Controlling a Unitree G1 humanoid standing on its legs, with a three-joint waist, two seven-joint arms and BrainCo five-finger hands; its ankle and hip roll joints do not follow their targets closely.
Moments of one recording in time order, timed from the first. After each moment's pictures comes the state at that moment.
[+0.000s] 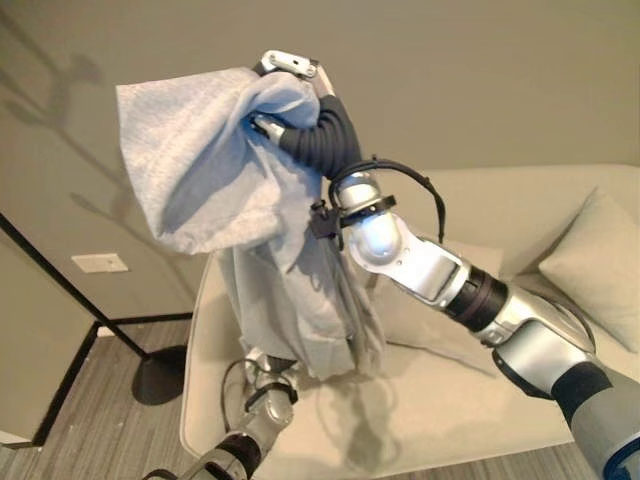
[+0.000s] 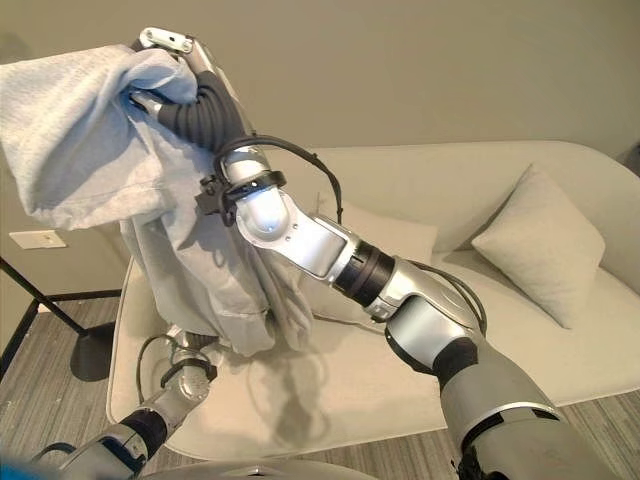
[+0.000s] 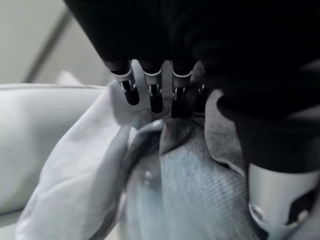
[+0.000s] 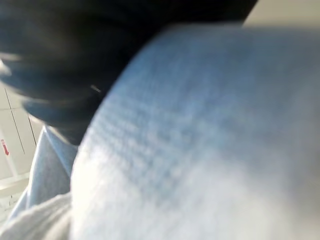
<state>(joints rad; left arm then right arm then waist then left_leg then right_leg) -0.29 0.27 -0.62 0.97 0.24 -0.10 0.82 -1.18 -0.19 0.84 0.22 0.25 -0.16 -0.63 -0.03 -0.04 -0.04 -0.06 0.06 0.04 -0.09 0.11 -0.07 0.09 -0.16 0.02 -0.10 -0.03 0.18</state>
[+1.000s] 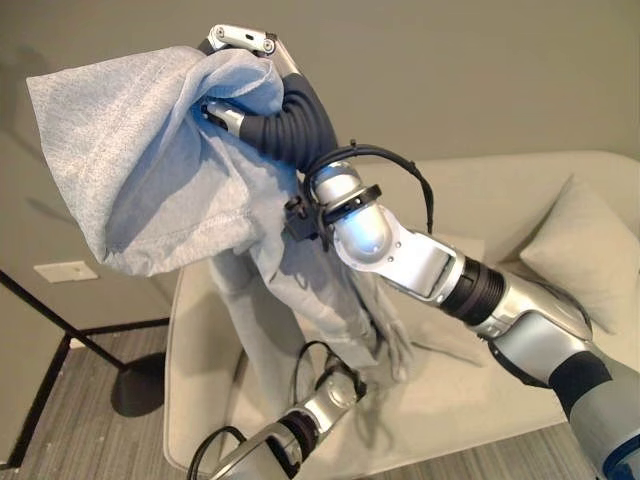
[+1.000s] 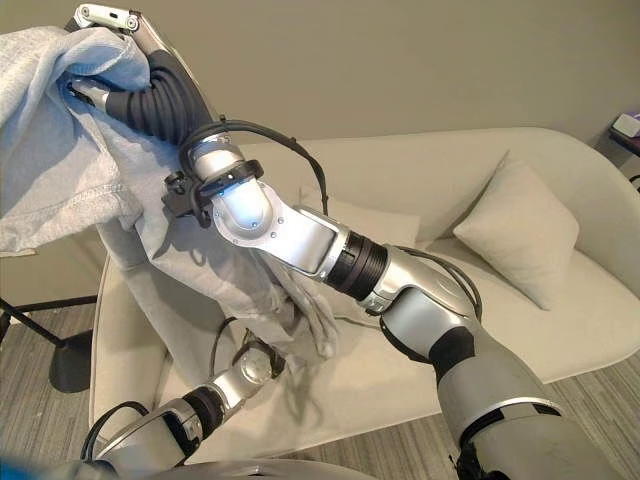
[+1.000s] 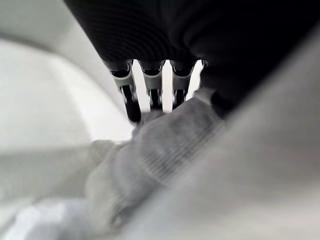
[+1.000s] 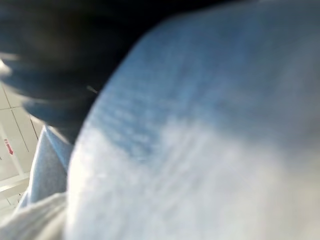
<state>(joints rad) -0.41 0.03 -0.72 0.99 -0.20 -0.11 0.55 -1.20 -0.20 0.85 0.09 0.33 -0.13 -0.59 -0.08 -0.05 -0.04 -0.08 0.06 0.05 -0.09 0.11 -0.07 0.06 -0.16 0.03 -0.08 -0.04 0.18</state>
